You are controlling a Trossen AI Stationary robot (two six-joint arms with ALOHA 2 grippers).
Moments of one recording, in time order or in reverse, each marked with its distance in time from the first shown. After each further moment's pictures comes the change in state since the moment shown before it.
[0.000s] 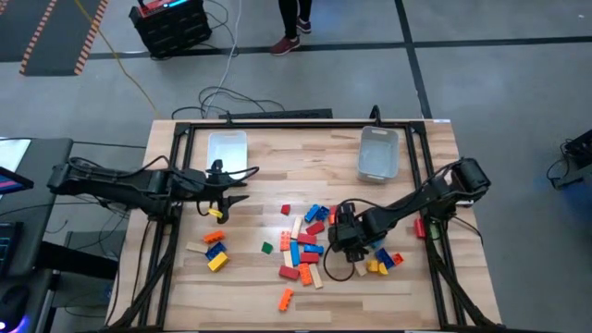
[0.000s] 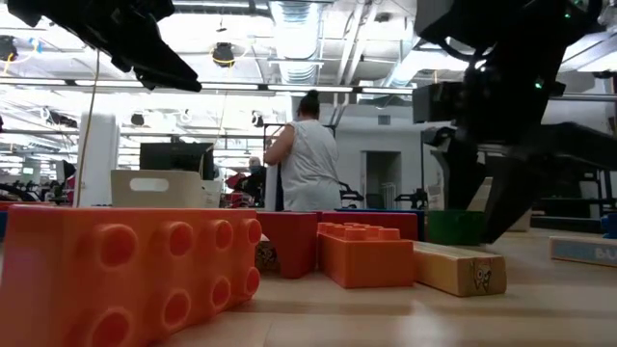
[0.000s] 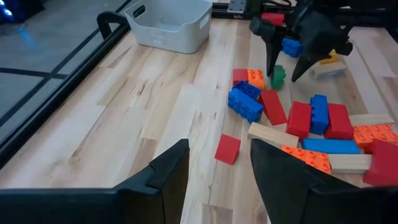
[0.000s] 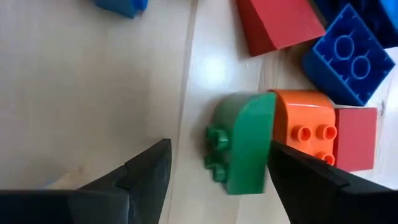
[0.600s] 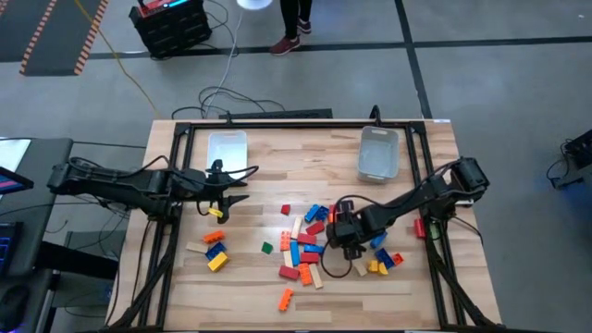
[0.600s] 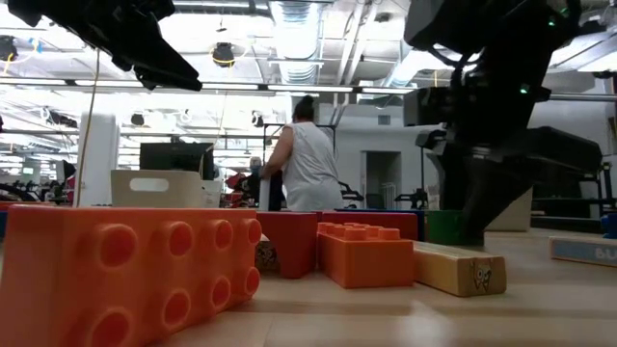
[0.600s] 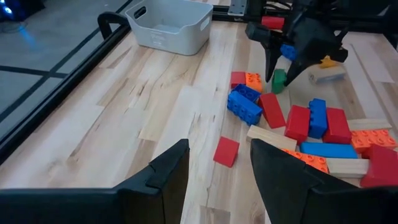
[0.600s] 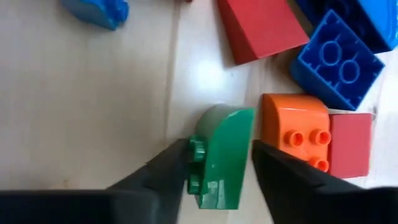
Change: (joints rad) left arm 0.000 0.000 0.000 0.008 0.000 -0.017; right arm -0.039 0.008 -0.001 0.021 -0.003 -0.017
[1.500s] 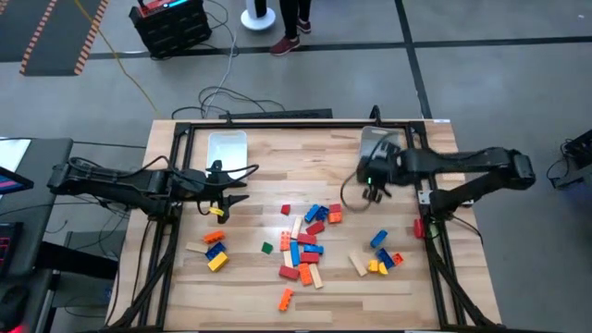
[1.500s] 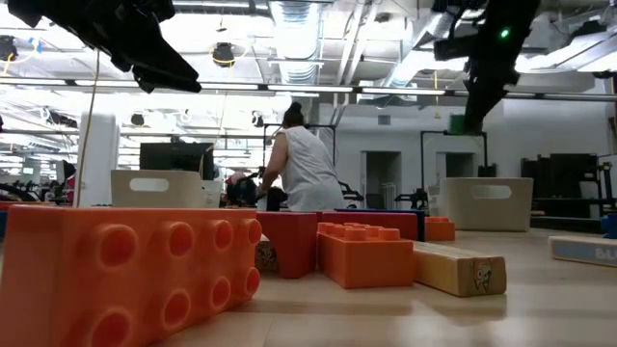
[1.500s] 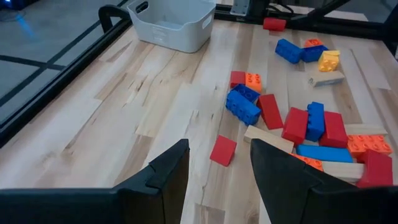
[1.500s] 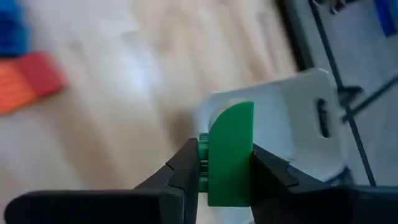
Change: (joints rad) left arm 0.001 0.000 -0.001 -0.005 0.000 -0.051; right arm -0.423 -0.492 0.080 -0.550 0.238 0.063
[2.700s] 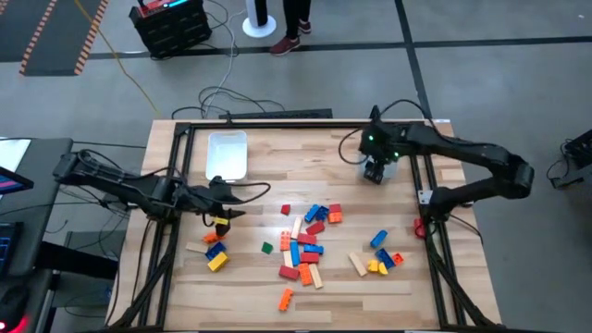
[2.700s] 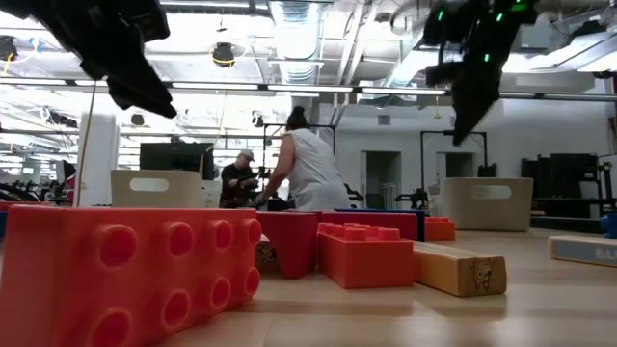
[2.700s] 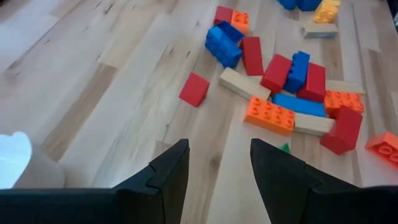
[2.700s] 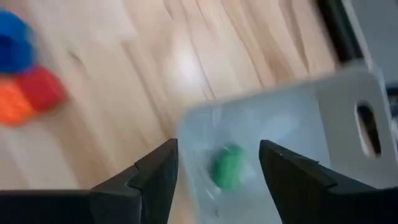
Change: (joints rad) left arm -0.157 0.113 0.036 -0.157 -0.025 -0.277; right arm -0.338 -0.012 -0.034 0.168 -0.367 -0.275
